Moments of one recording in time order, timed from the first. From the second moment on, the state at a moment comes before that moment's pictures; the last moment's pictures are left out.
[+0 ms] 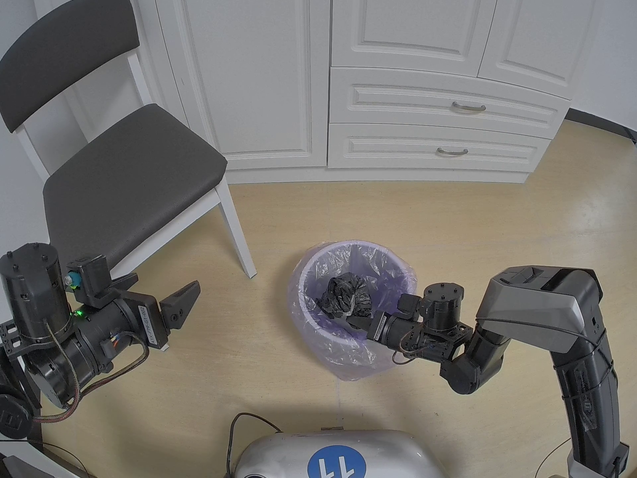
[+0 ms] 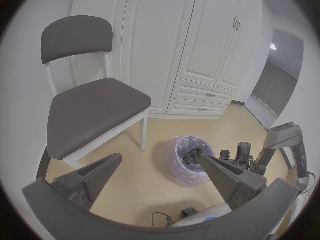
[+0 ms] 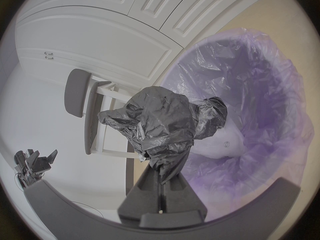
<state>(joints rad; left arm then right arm) -0.52 1.35 -0.41 -0.68 0.27 -0.18 0.47 2.54 -0.97 -1.33 0.40 0.77</state>
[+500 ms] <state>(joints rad) -0.52 1.35 -0.41 -0.68 0.26 -0.18 0.47 2.55 -1.01 -1.36 0.39 0.78</state>
